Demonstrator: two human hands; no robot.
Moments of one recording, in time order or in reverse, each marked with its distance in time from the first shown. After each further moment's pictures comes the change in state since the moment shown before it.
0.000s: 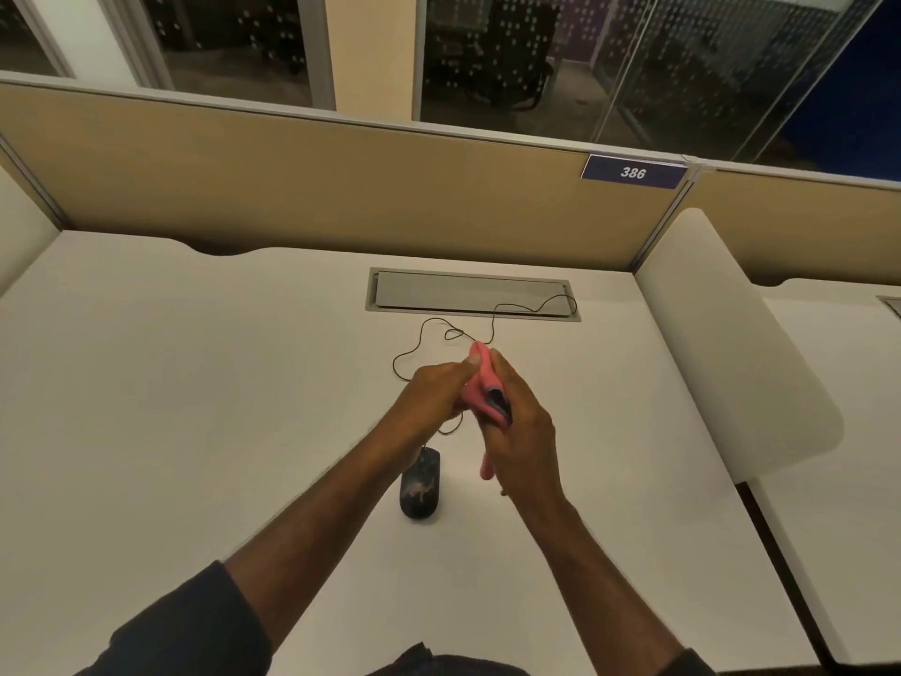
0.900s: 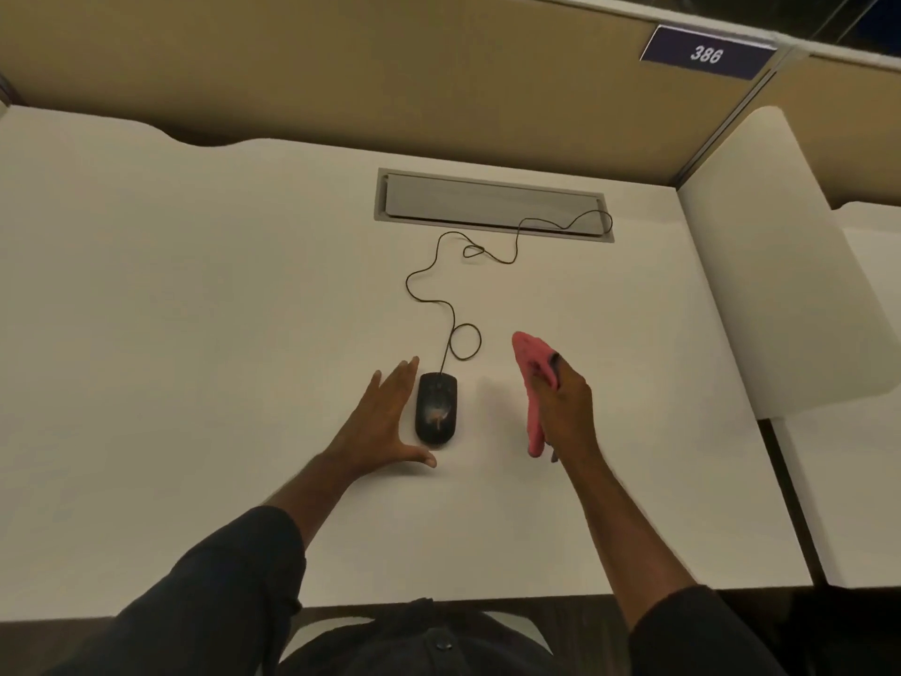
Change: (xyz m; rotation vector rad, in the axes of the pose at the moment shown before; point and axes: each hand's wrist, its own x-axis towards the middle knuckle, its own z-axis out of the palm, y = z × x) left_hand 0.004 -0.231 -0.077 0.880 -0.161 0.287; right_hand -0.025 0.081 0.011 0.133 -0.055 0.519
